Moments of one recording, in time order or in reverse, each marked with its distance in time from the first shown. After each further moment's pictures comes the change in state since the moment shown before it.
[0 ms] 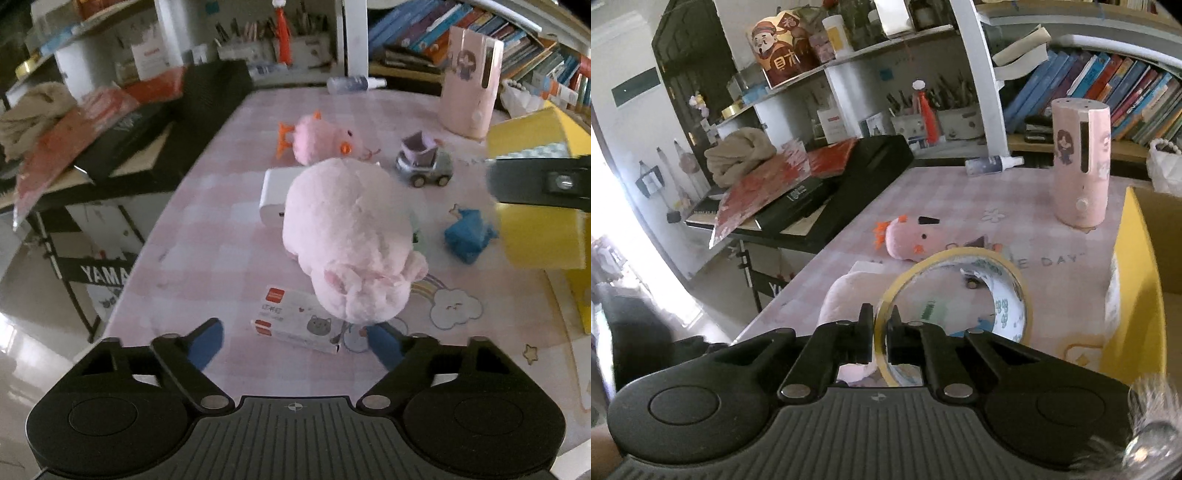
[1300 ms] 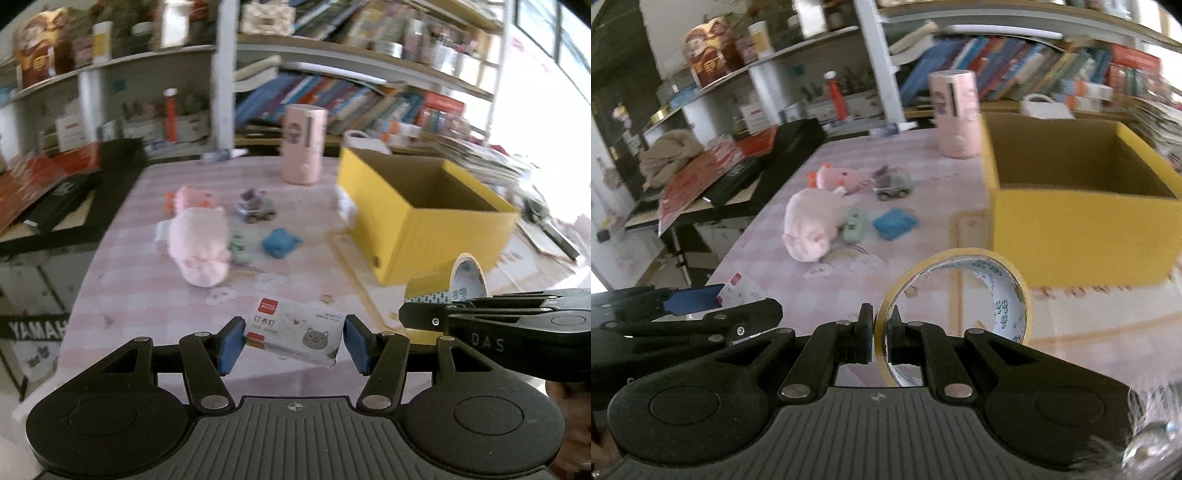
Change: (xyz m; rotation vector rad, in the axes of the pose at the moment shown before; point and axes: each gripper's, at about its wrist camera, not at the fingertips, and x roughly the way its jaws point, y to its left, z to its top) left arm -0.157 -0.024 -0.075 0.155 -0.227 -0.374; right arm -0.129 0.049 -0.109 0.166 -0.004 -0.317
